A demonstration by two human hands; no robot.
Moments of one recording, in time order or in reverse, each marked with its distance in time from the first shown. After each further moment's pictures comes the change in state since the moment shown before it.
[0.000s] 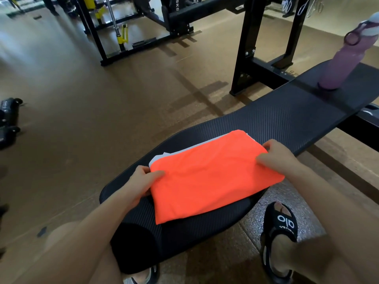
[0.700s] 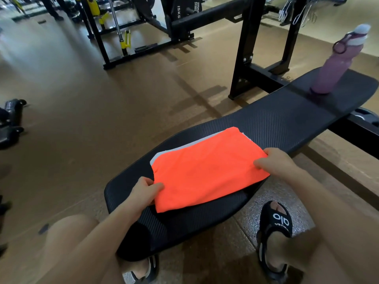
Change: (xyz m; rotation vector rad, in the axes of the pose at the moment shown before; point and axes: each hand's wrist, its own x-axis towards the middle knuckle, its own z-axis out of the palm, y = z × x) left_hand -0.039 -0.025 0.009 0.071 0.054 -0.024; right_hand -0.024 0.008 -0.003 -0.091 -0.026 0.005
